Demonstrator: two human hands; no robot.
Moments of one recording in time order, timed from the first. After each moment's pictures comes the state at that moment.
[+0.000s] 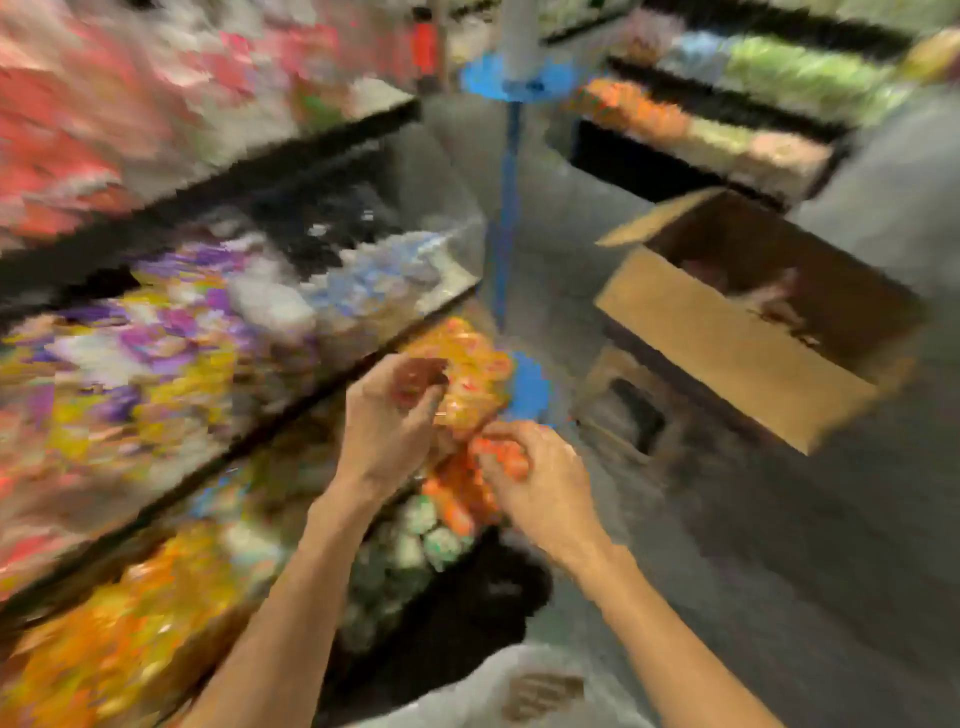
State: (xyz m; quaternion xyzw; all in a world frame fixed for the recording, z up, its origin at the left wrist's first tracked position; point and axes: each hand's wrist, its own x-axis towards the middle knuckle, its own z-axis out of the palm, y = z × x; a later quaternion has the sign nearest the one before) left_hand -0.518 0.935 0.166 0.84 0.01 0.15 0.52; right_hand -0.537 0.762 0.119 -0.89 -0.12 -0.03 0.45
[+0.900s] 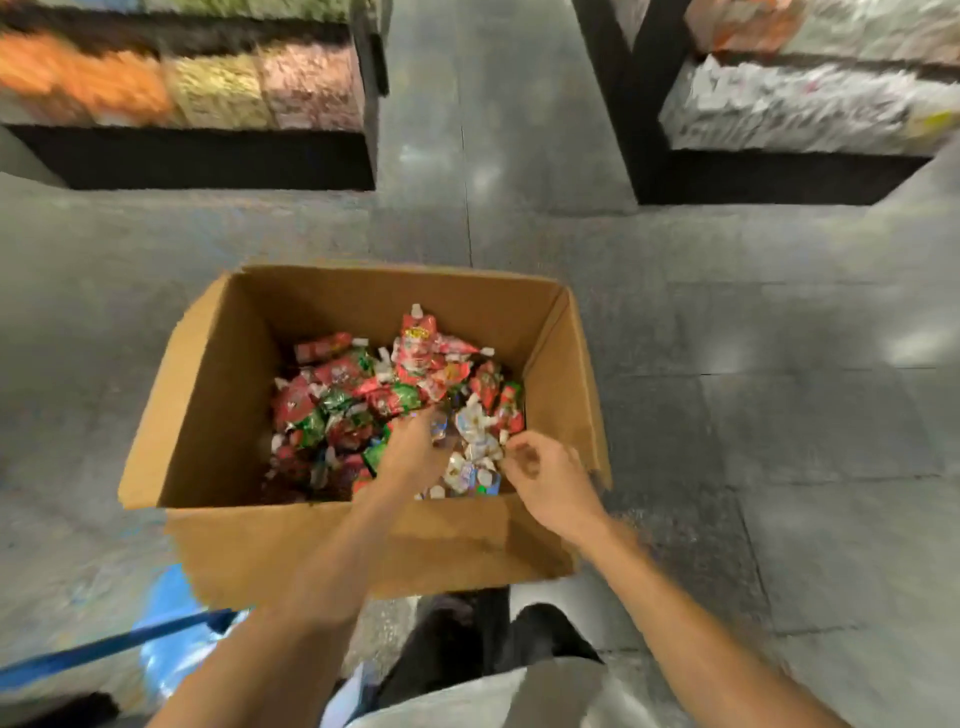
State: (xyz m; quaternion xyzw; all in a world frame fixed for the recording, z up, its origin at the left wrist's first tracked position) left_hand -0.028 0.378 -0.049 0.87 -0.28 -0.34 0.22; right_hand -0.189 0.277 -0.004 -0.82 0.39 0.05 0.42
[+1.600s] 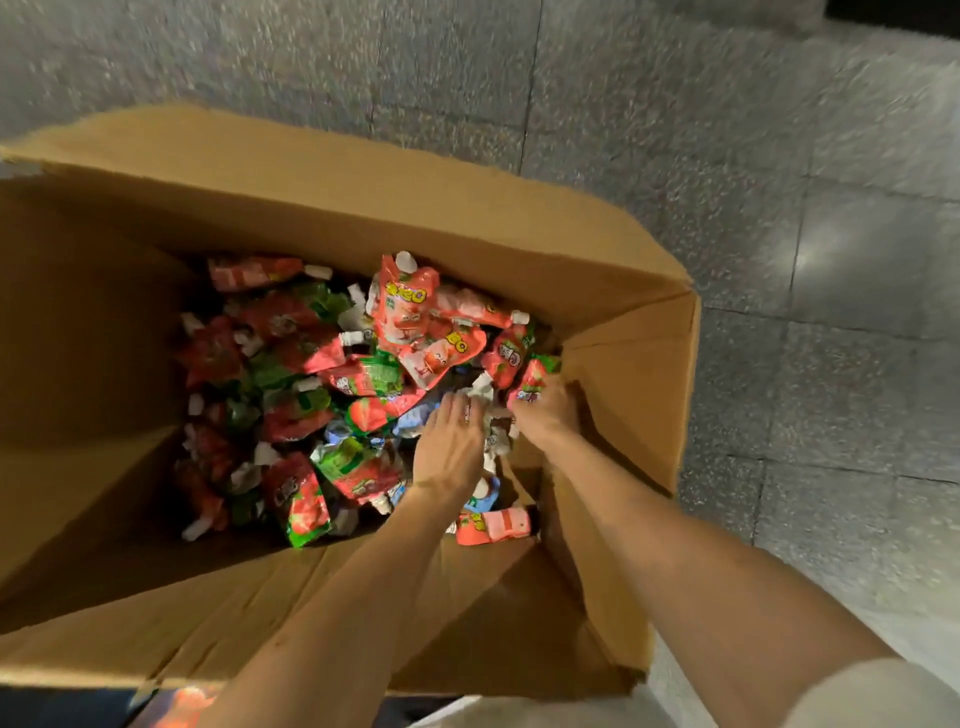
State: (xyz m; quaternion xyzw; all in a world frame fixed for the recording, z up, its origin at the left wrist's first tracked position) left_hand -0.005 0.268 -0.234 0.85 -0.35 -0.38 -0.03; right_hand -0.034 0.137 -0.228 -0.64 0.59 0.28 0.41
